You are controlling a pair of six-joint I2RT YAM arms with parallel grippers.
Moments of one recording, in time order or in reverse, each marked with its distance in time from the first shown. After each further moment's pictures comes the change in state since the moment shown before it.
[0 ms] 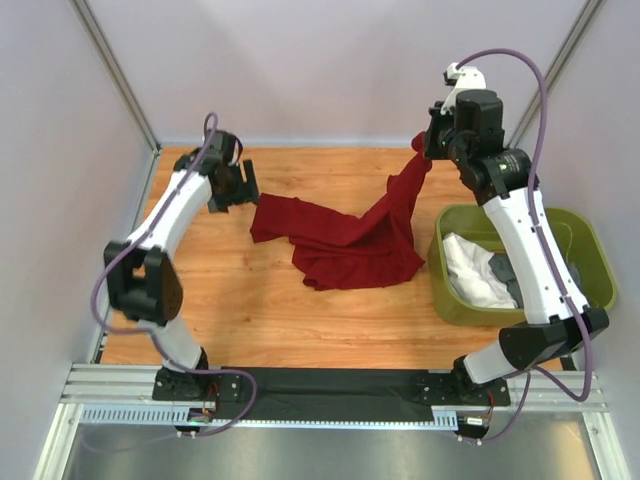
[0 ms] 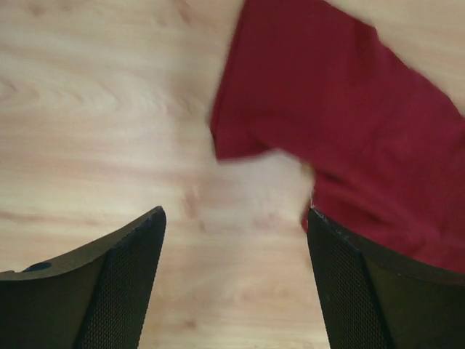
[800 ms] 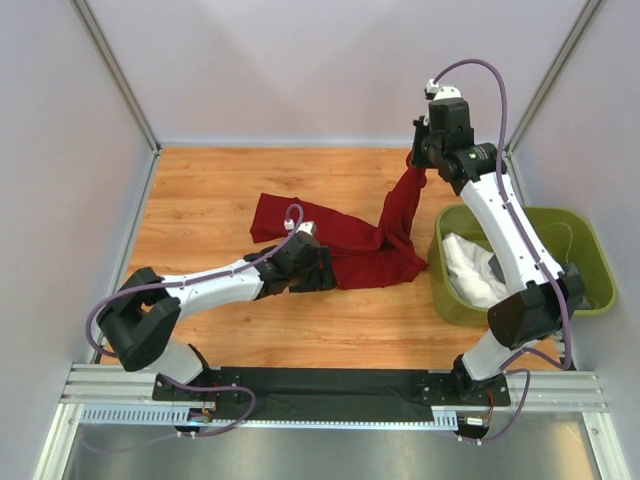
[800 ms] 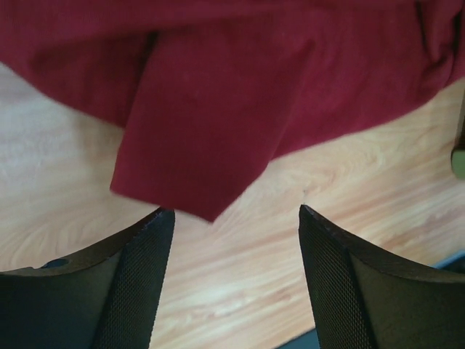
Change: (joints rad) left arm -0.665 -0.297 -0.798 0.644 -0.024 -0.417; right arm 0.000 0.140 -0.051 0.002 0.061 0.048
